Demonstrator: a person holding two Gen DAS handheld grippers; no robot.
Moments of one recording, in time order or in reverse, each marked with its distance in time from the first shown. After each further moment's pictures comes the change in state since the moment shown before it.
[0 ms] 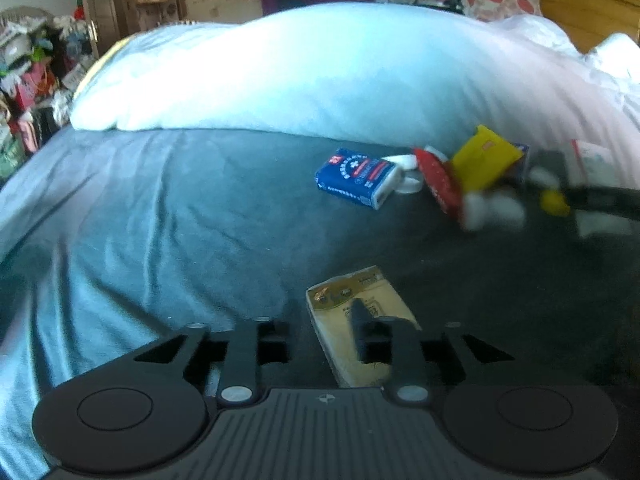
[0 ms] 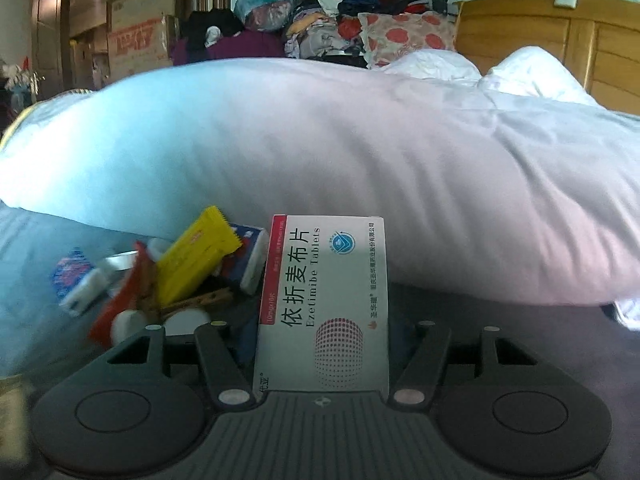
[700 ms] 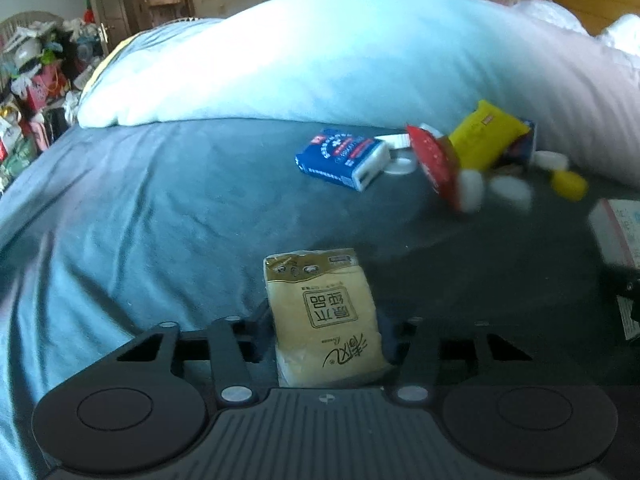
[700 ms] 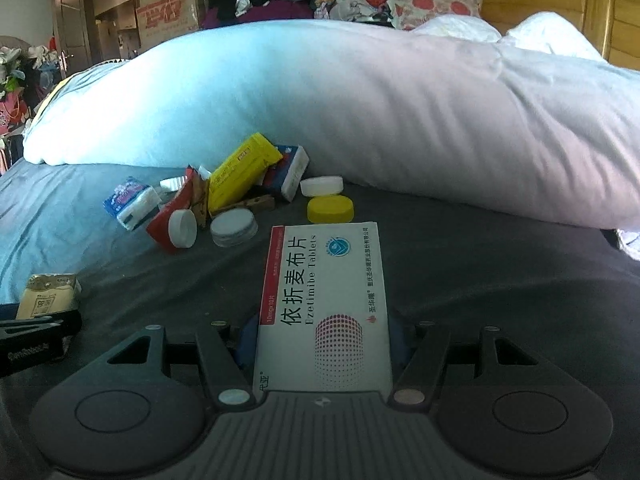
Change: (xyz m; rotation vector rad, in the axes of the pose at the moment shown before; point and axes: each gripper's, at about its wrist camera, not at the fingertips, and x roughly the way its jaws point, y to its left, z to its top) left arm 0.030 -0.034 -0.009 0.004 0.006 0.053; right arm -0.048 -0.008 -0.041 -0.025 0.100 0.096
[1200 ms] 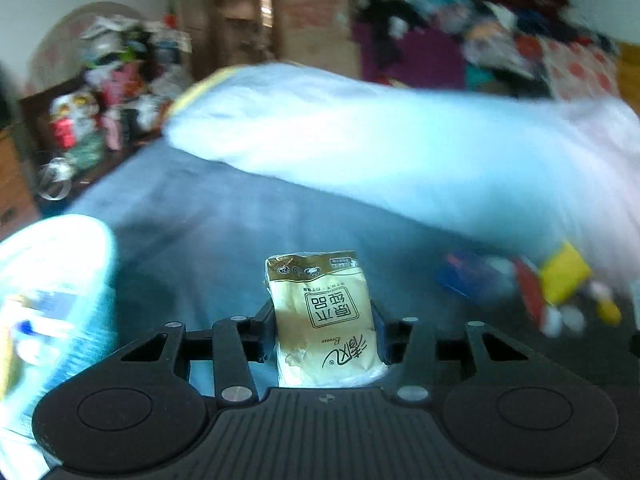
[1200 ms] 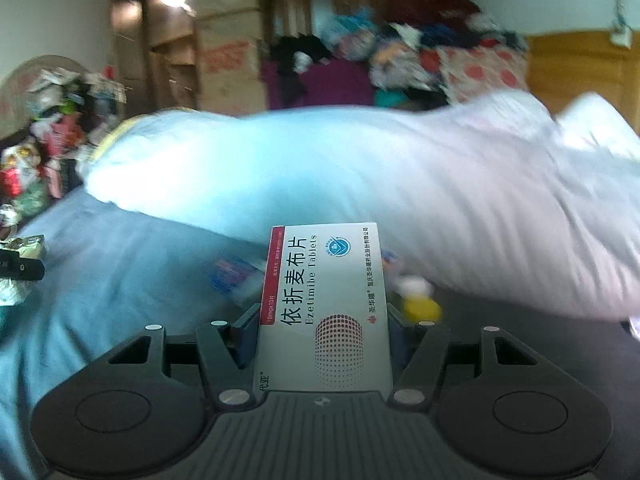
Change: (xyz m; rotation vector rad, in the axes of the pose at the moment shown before) left arm -0.102 0.142 0.057 -0.188 -0.119 0.138; right arm -0.081 0.080 0.052 -0.084 -0.156 0.146
